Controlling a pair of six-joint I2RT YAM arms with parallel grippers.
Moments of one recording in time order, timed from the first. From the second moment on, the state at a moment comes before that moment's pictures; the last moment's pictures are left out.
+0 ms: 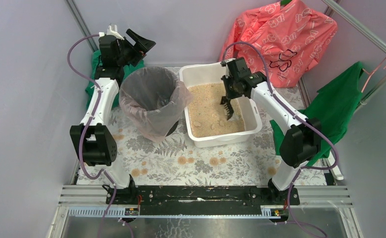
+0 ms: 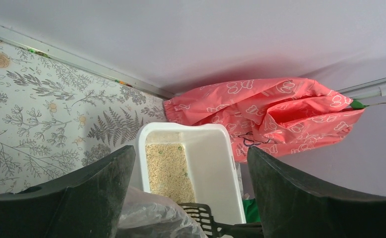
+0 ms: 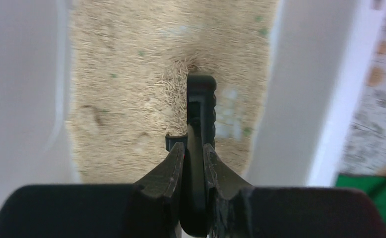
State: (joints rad) left arm 0.05 1.71 1.64 -0.12 0.41 -0.86; right arm 0.46 1.74 1.60 -0.78 0.12 0.07
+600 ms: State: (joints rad) left arm 0.05 1.63 1.57 -0.12 0.41 -0.86; right arm 0.40 1.75 1.52 -0.63 -0.15 0.23
